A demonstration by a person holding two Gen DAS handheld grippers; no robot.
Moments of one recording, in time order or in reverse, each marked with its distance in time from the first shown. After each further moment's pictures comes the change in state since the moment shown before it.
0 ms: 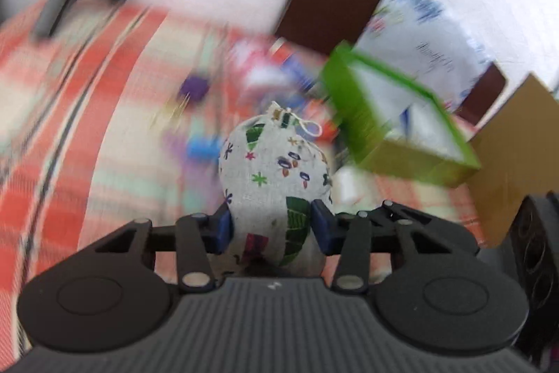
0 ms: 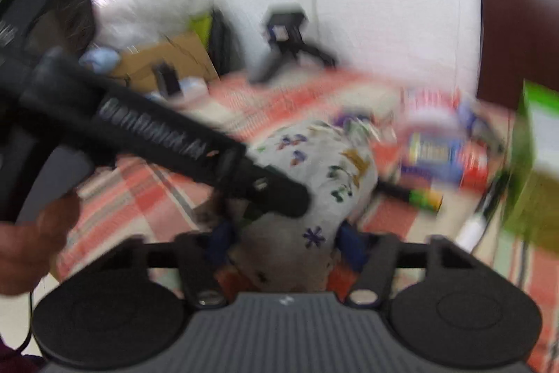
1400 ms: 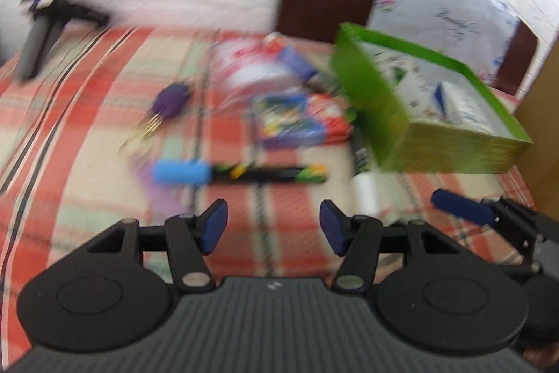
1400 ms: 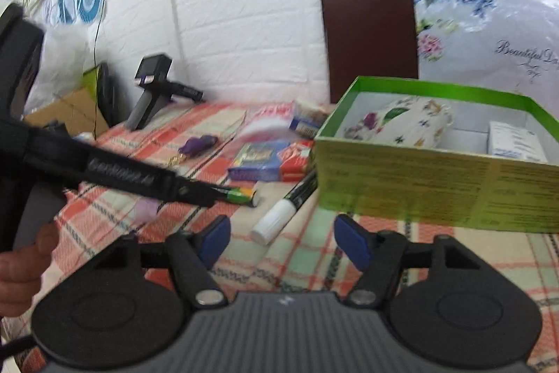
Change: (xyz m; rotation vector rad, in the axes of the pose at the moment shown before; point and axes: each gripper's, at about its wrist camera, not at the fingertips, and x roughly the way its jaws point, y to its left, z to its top) left arm 0.061 -0.018 -0.015 0.079 0.034 0.175; right arm -0.023 -0.111 -0.049 0.247 0.013 -0.278
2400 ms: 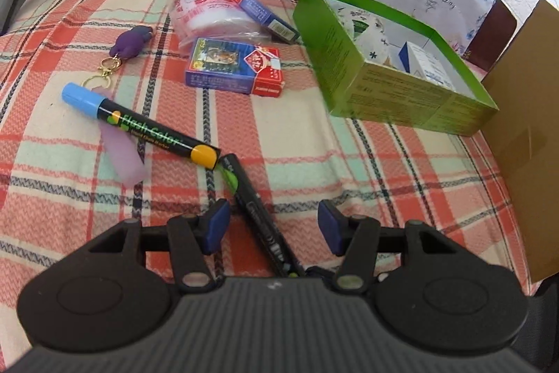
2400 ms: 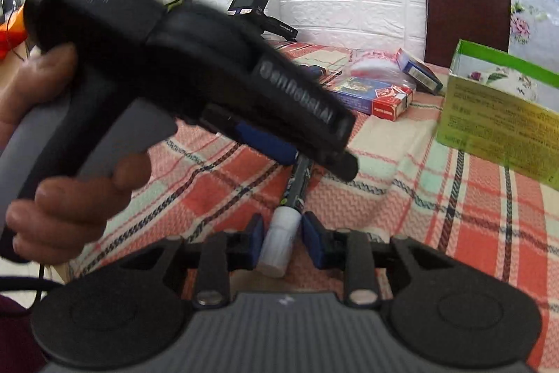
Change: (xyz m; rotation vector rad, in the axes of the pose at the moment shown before) left arm -0.006 -0.024 -0.018 0.010 0.117 -0.118; right arm -0.015 0.063 -0.030 -0.130 0.133 0.186
